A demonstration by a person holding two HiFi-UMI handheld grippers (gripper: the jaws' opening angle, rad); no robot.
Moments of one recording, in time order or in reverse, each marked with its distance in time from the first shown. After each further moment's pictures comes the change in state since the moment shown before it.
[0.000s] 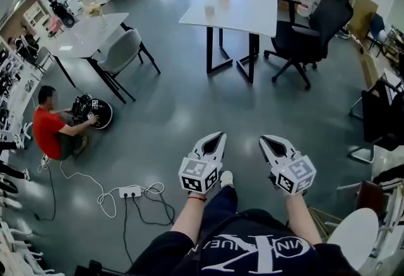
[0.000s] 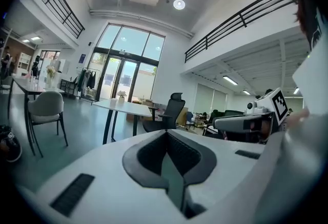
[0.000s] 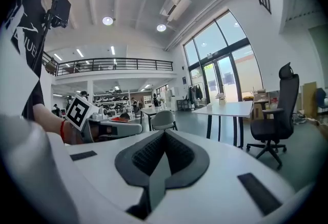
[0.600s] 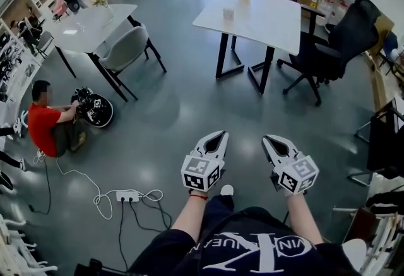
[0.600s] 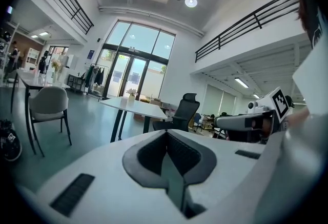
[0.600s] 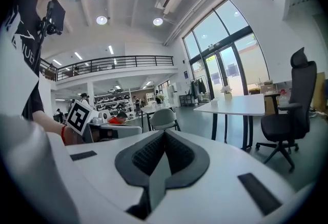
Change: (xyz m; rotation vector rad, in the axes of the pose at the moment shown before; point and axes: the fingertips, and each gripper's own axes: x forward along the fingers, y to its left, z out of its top) left arm 0.089 0.133 0.029 -0.062 0.013 0.063; right arm 0.149 -0.072 0.030 0.049 0.046 0.053
